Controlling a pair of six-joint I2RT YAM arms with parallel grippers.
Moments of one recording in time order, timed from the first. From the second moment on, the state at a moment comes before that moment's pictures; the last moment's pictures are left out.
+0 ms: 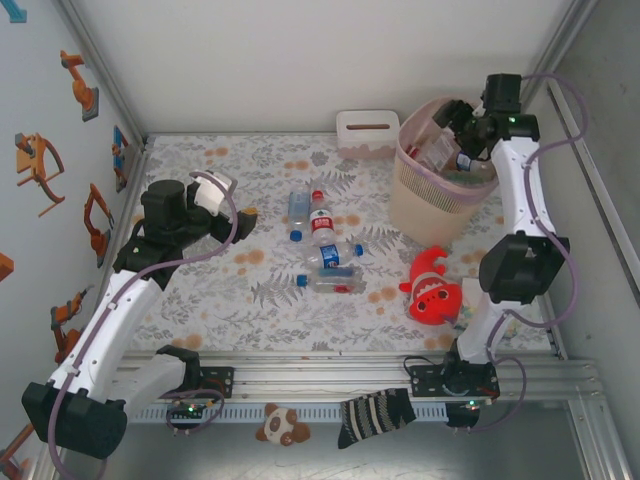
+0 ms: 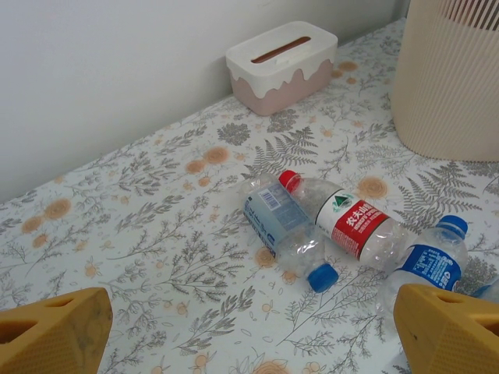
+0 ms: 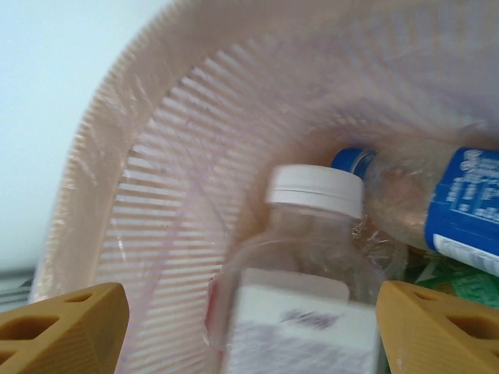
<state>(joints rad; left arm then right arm) -0.31 0.99 0.95 -0.42 0.26 0.25 -0.04 1.86 2.02 -0.91 -0.24 0.64</state>
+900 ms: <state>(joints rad) -0.31 0.99 0.95 -0.42 0.26 0.25 -0.04 1.90 1.90 -0.71 -0.59 0.67</state>
